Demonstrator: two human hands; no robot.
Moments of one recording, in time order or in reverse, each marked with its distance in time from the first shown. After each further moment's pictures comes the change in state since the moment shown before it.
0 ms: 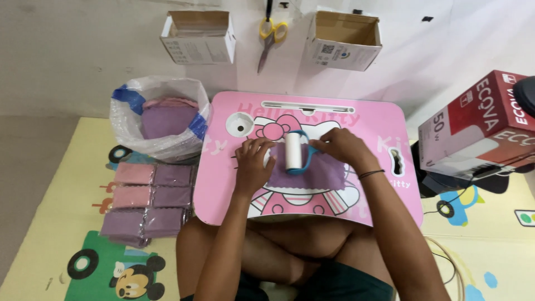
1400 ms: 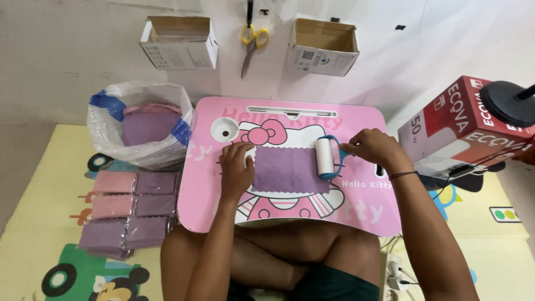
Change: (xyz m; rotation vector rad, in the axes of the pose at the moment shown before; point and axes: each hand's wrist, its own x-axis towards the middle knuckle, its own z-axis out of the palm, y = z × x) left_hand 0.002 -0.005 0.003 -0.143 0.069 -0.126; right_hand -0.007 0.094 -0.038 -0.242 0.064 0.144
